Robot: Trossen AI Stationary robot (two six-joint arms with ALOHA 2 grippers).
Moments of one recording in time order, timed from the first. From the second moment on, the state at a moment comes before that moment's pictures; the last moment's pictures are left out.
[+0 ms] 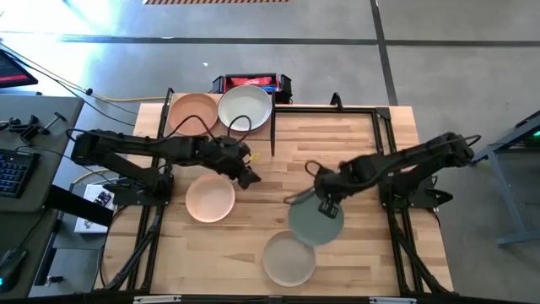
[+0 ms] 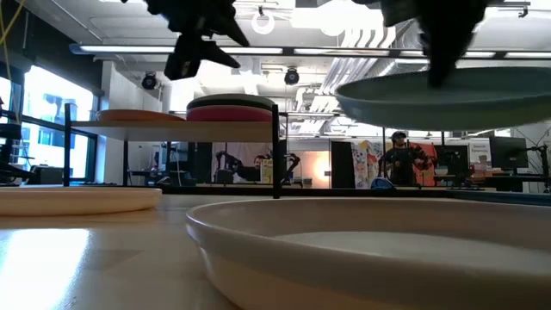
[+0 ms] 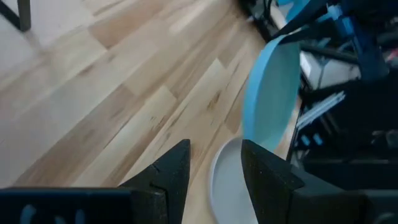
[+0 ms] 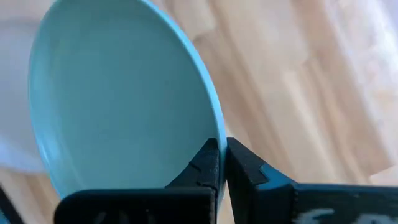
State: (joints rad) left arm 0.03 1.32 1.01 -0.36 0.11 -0.86; right arm 0.25 1.44 1.24 -1.13 0.10 0.73
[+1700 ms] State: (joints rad) left arm 0.11 1.53 1.01 -0.03 0.04 -0.96; right arm -0.15 1.44 1.41 -1.10 0.12 0.52
